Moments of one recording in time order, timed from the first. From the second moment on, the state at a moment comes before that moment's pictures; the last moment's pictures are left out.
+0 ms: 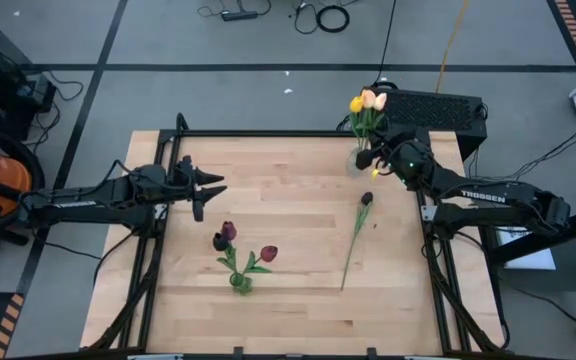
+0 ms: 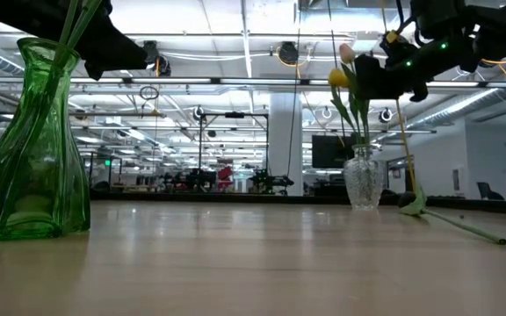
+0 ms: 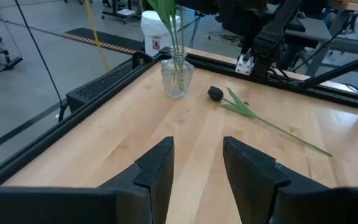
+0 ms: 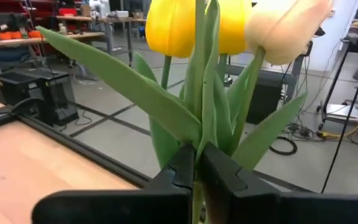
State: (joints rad) left arm 0.14 0.53 0.48 -0.20 -0.15 -0.15; right arm -0.48 0.94 0.46 0.37 0.55 0.07
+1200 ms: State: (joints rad) left arm 0.14 0.53 0.48 -0.20 -0.15 -0.15; right arm -0.48 0.85 0.46 0.20 0.49 0.09
